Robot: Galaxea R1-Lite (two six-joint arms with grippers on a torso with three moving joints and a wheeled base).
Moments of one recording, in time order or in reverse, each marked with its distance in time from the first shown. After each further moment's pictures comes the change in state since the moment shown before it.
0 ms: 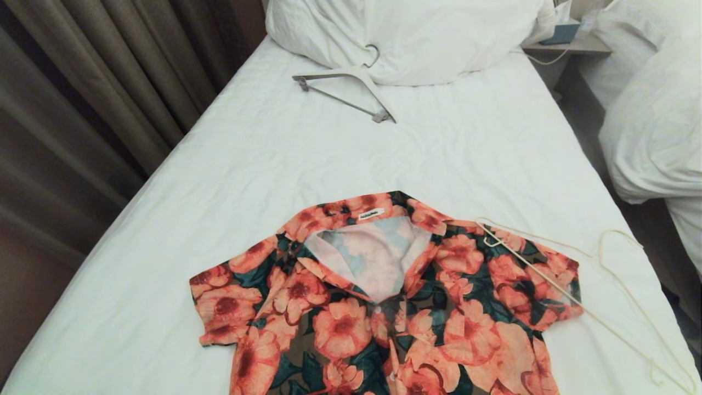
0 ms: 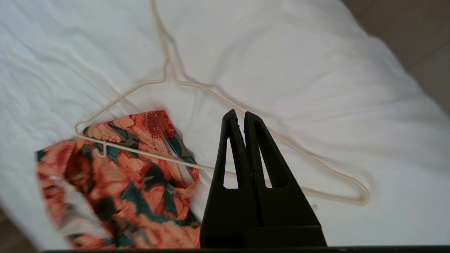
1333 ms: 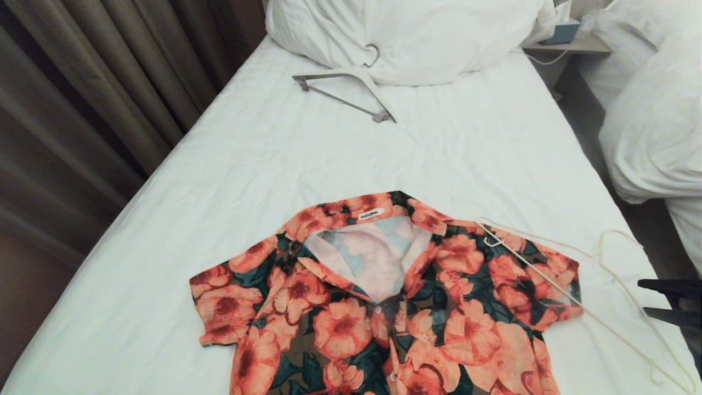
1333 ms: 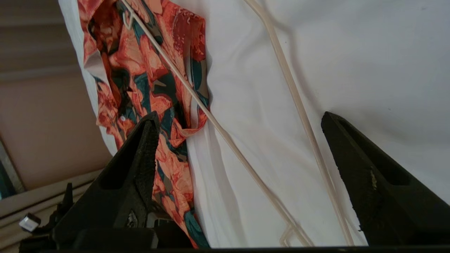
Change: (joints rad) left arm 0.000 0.000 0.000 -0.001 0.000 0.000; right arm 0.000 0.423 -0.102 0.160 0.574 -0.705
